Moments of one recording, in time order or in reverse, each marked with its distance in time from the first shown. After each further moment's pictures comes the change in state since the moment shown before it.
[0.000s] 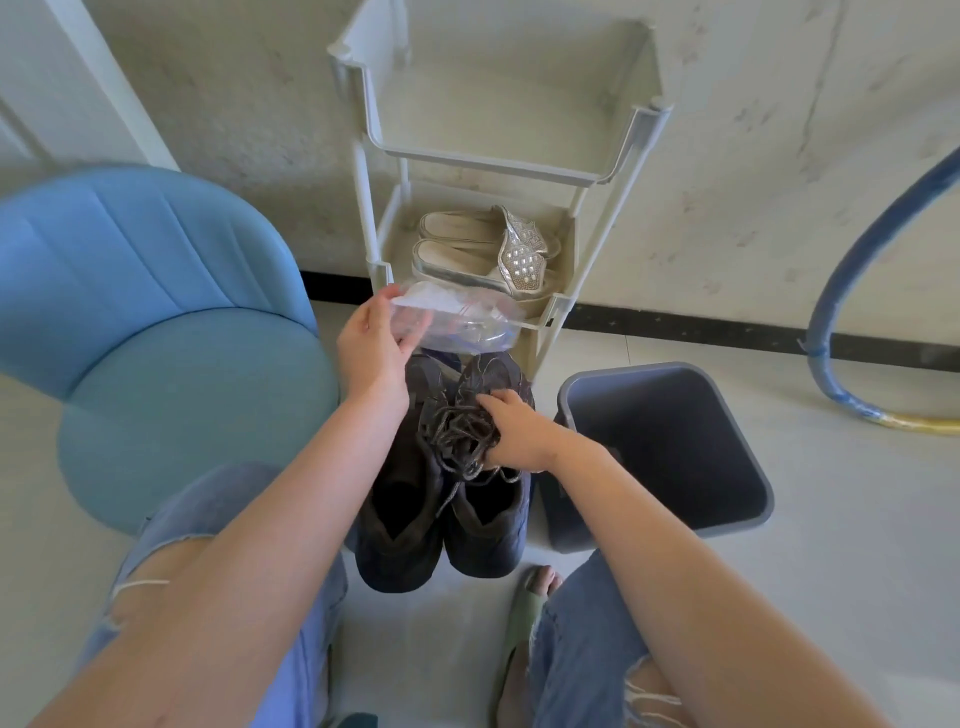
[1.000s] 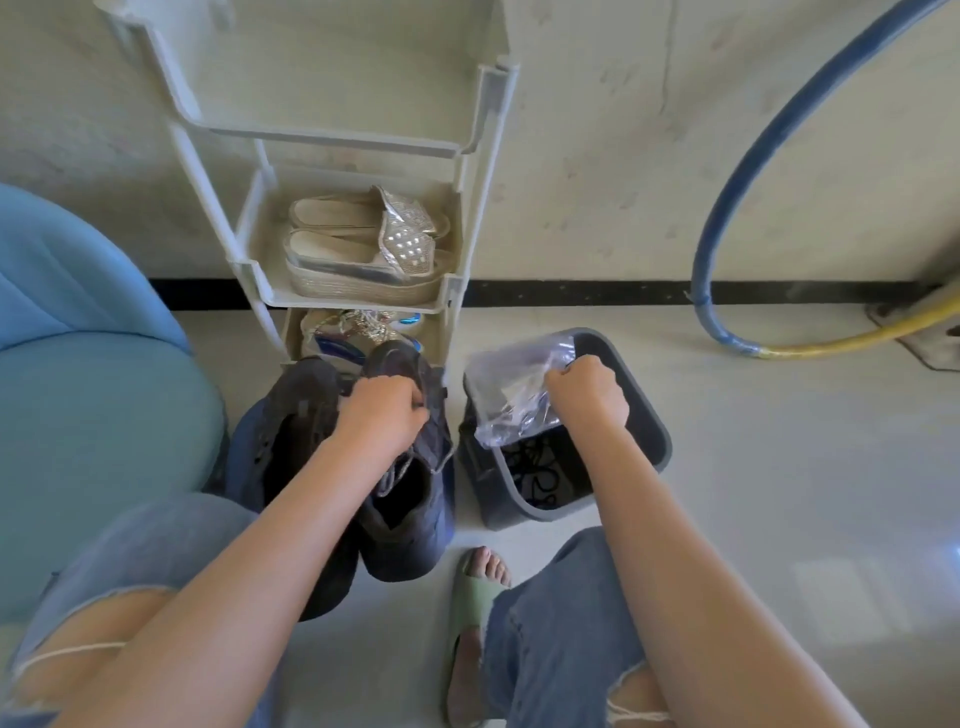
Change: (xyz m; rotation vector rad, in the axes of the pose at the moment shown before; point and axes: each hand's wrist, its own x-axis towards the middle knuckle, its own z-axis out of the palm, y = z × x) left_hand -0.036 -0.071 0.025 1.836 -0.696 0.301; right_hand -0.064 0.096 -0.043 0.320 0.695 0.728
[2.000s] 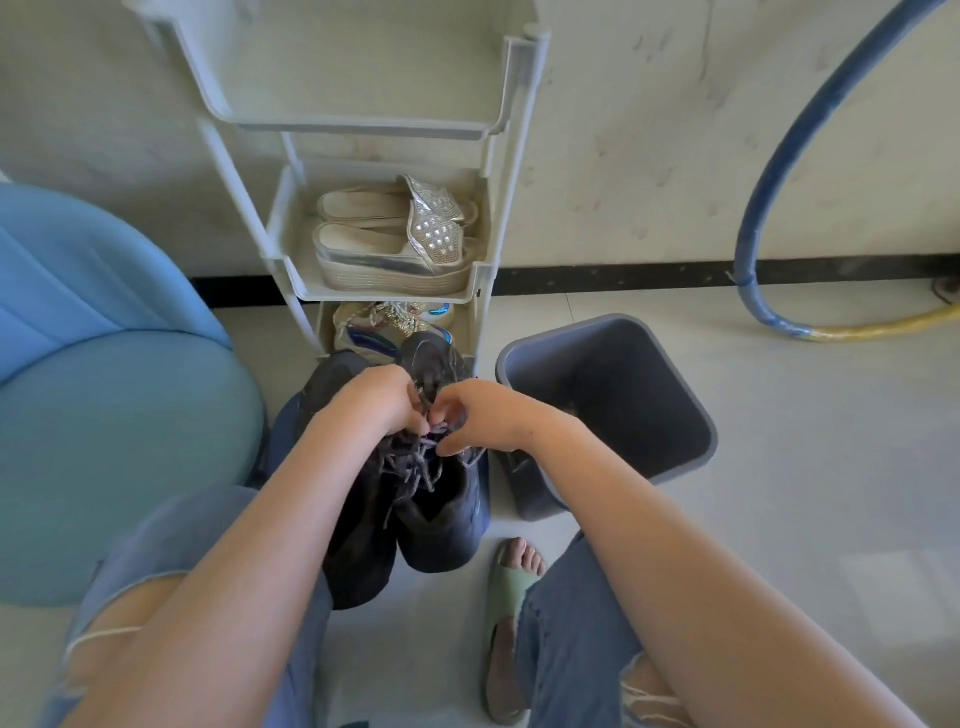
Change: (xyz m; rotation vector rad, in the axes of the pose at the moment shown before) left_hand 0.003 -0.019 -0.033 0.010 -0.312 -0.149; right_hand -0.040 -0.058 0.049 -0.153 -0.724 -0.713
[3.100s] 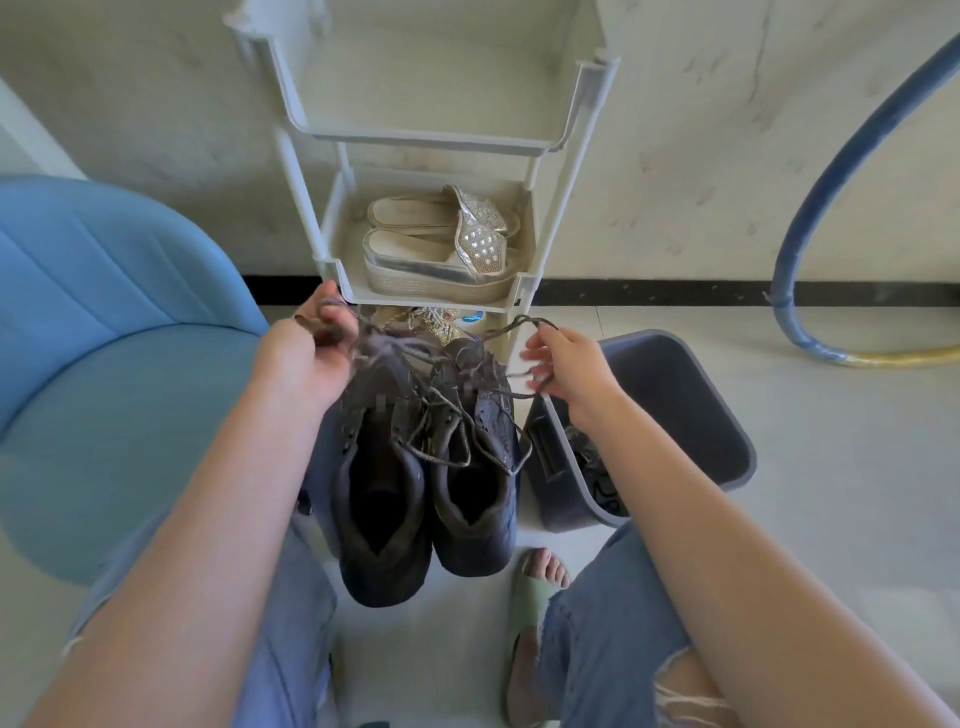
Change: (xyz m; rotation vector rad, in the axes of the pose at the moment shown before) left_hand -0.017 -0.065 -0.054 -2.328 0.285 0.030; right_hand 0.010 -0.001 -0.026 1.080 0.647 0.298
